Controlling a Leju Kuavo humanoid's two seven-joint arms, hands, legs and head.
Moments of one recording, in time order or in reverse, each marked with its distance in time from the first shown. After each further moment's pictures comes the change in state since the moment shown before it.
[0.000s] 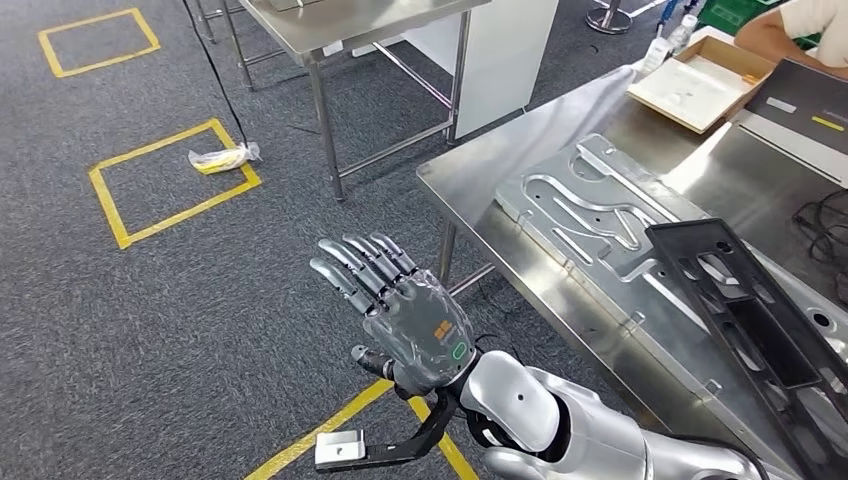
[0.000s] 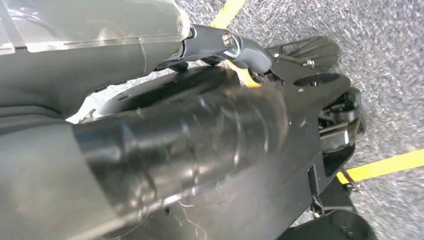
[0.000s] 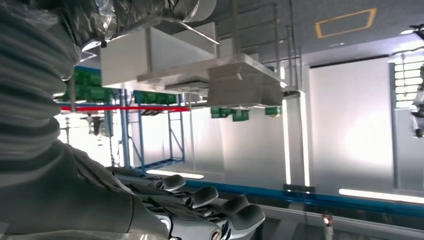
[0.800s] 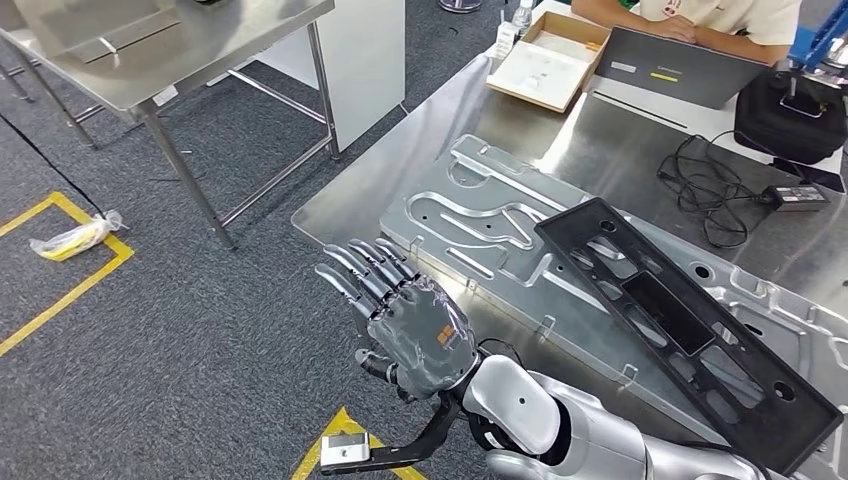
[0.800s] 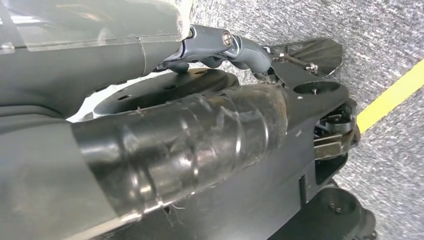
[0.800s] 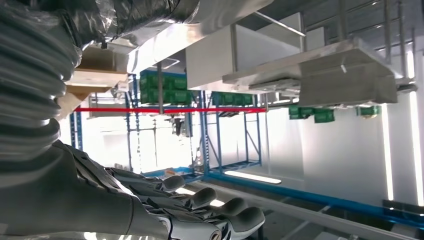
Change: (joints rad) left arm -0.011 -0.005 0.000 0.005 0.000 -0.008 -0.005; right arm 0.025 -0.006 -0.002 0.013 0.002 -0.021 -0.011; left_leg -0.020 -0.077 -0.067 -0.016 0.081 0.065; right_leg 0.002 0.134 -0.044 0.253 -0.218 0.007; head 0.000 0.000
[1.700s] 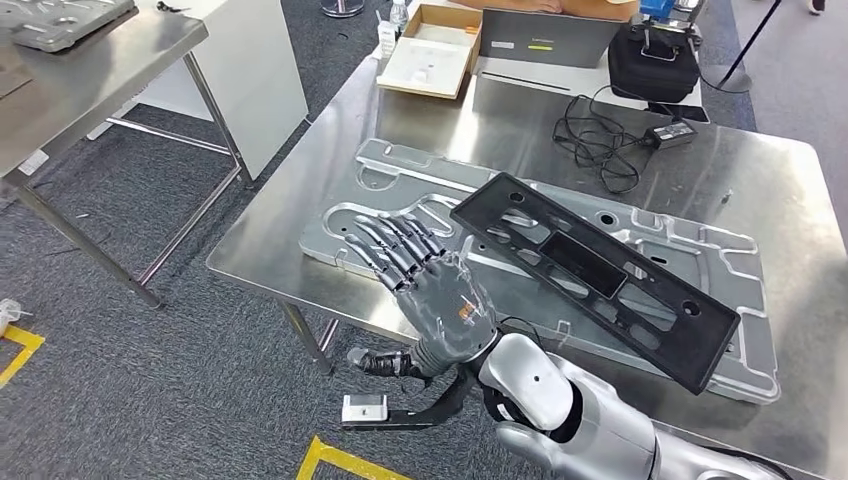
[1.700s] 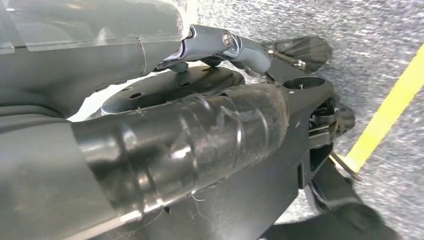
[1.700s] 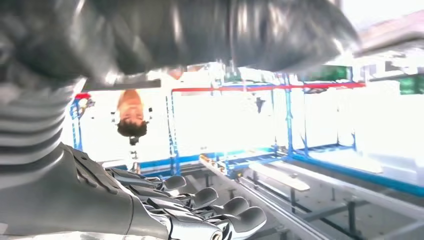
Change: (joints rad) left arm 0.017 0.004 0.000 0.000 -0.002 -0.004 -0.013; right arm 0.019 -0.014 -0.101 0.032 0.049 -0.019 -0.035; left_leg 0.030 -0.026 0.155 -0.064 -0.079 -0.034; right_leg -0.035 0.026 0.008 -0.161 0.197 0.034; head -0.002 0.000
